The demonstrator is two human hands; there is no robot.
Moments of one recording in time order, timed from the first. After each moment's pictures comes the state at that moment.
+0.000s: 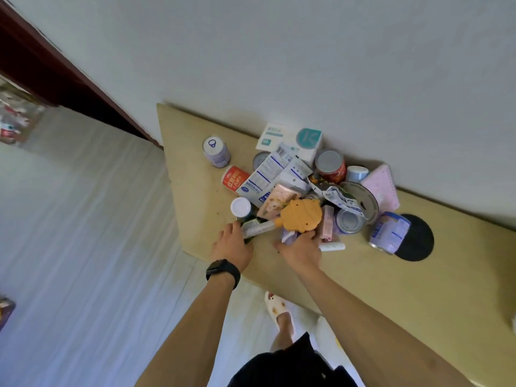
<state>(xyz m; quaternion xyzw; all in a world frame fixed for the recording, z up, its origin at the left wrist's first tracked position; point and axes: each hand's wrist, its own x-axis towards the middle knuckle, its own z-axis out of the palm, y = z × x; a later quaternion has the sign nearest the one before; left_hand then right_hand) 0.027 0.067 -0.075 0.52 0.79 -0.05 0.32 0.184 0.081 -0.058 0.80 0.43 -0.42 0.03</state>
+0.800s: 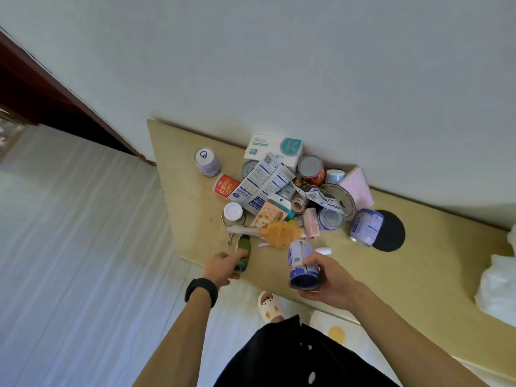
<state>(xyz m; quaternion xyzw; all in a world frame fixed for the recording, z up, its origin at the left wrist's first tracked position) 0.011 0.035 -0.041 0.22 0.76 0.07 0.61 0.267 0.030 0.006 0.62 0.03 -0.77 -0.14</state>
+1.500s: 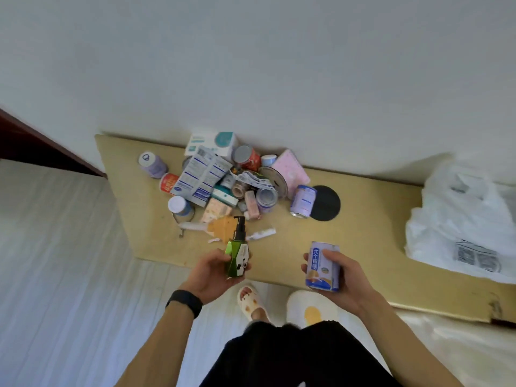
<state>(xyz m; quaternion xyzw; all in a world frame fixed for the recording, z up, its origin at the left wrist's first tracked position) 0.121 -0.024 0.027 0.05 0.46 0.25 0.85 0.414 -0.070 0.061 0.55 -0.04 -0.74 -0.38</state>
